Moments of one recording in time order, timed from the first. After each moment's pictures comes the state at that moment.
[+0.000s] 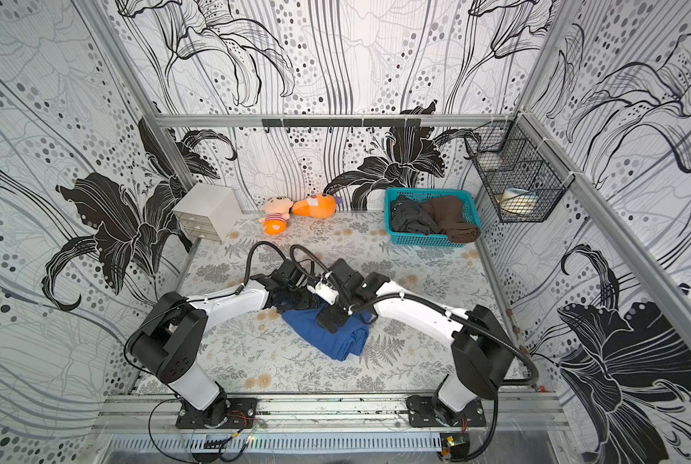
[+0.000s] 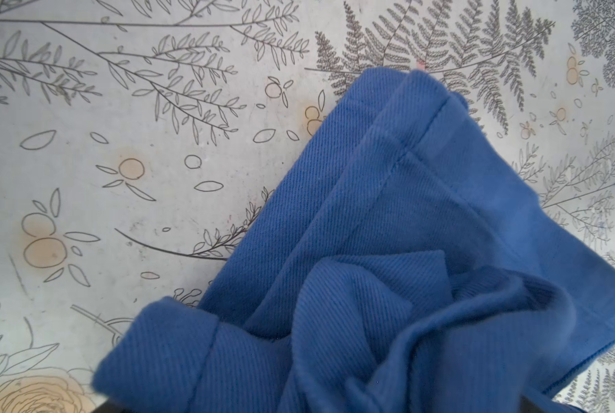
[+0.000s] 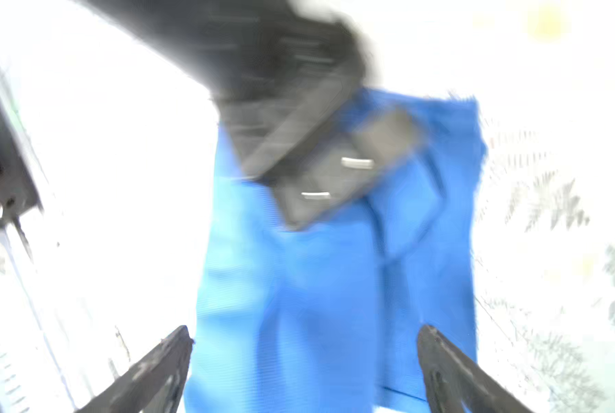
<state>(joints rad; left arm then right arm) -0.52 1.68 0.96 -0.41 0.07 -0.62 0.94 1.53 1.15 -0.60 -0.07 -0.12</state>
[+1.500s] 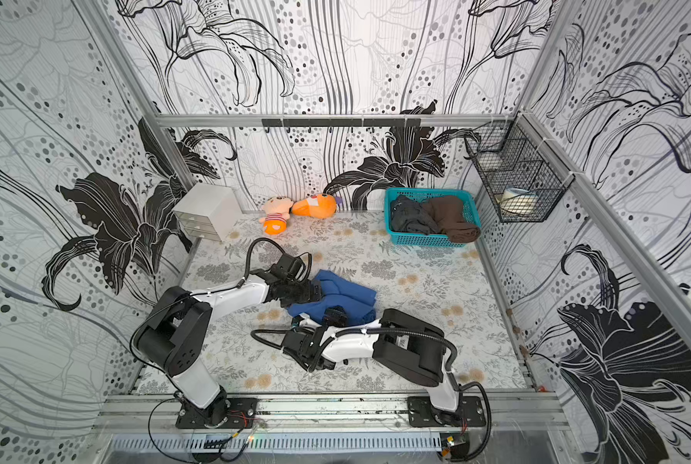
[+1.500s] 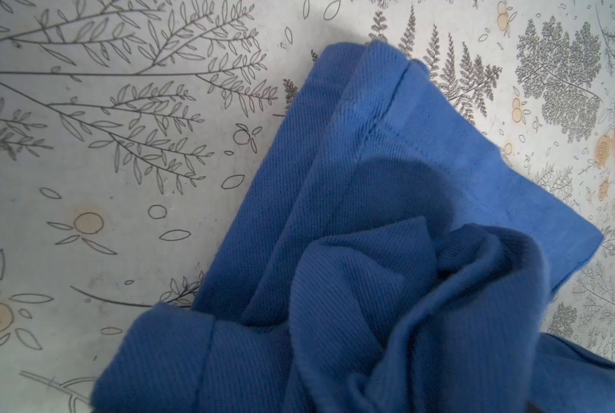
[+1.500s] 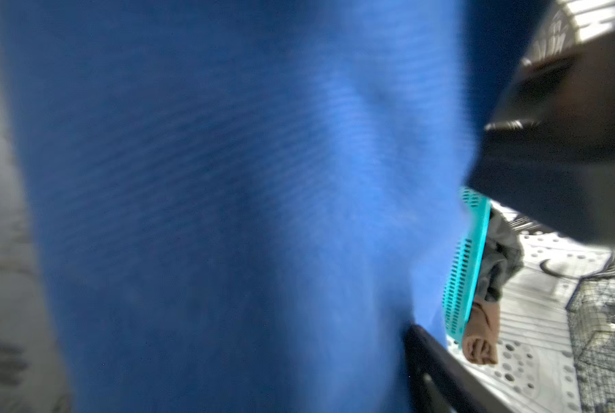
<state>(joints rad) -0.48 1.72 1.00 -0.37 0.17 -0.59 1.25 1.97 1.16 -0.58 0.93 -0.04</state>
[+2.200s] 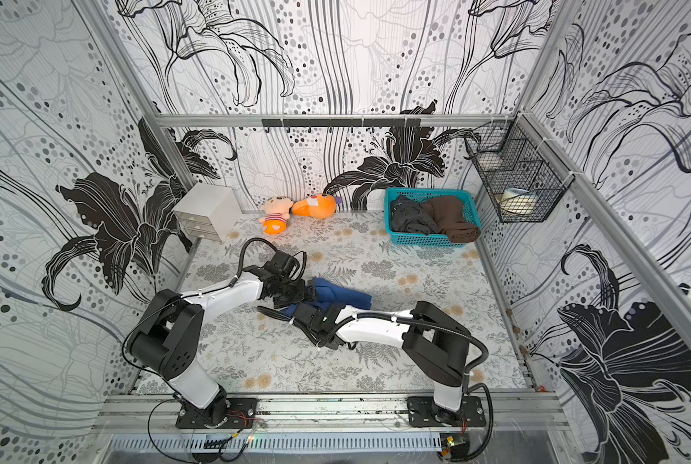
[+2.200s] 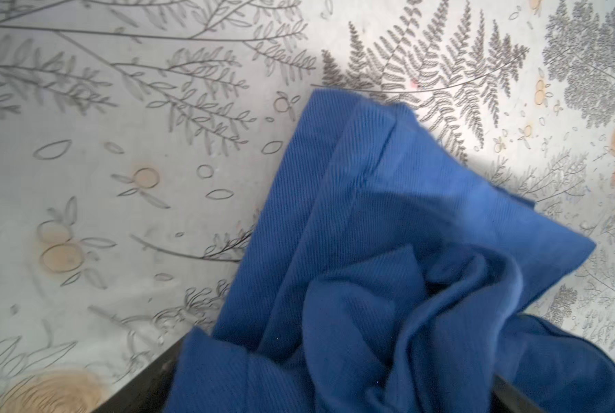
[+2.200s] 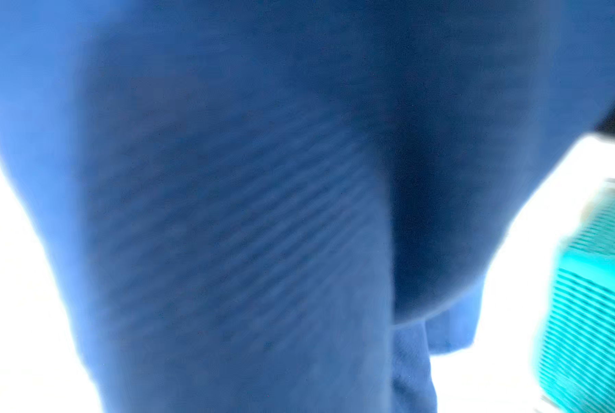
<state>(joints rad) -0.43 1.67 1.03 -0.54 0.16 -0.56 1.15 1.80 1.23 -0.74 0.32 -0.14</state>
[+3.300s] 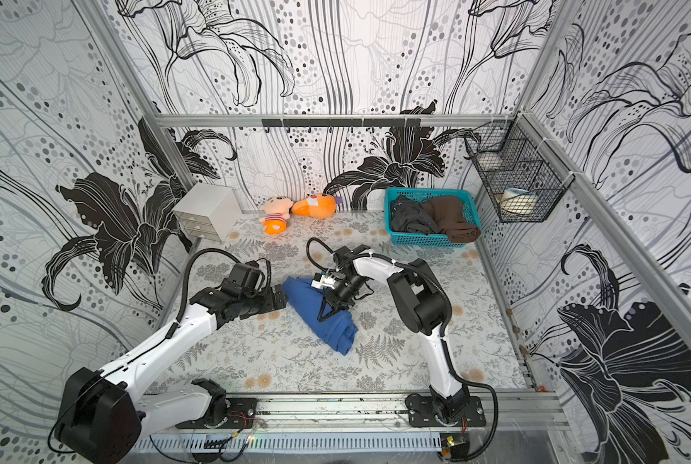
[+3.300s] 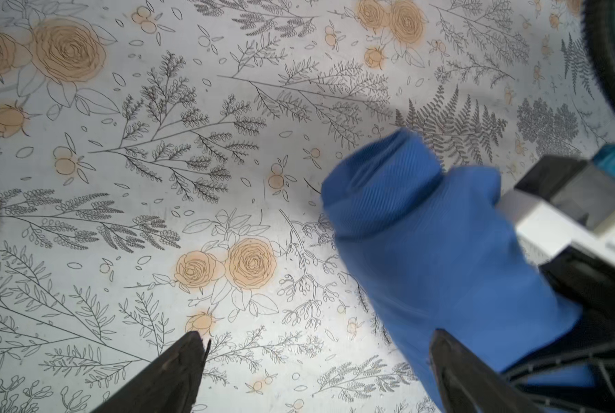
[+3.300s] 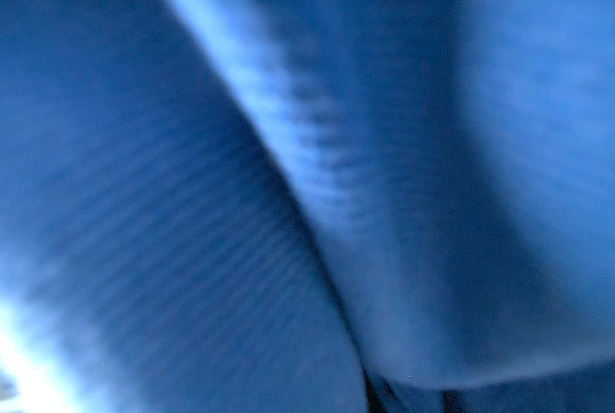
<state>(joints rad) -0.38 1.17 0.80 -0.63 0.01 -0.59 0.59 2.19 1.60 -1.04 -1.00 -0.12</state>
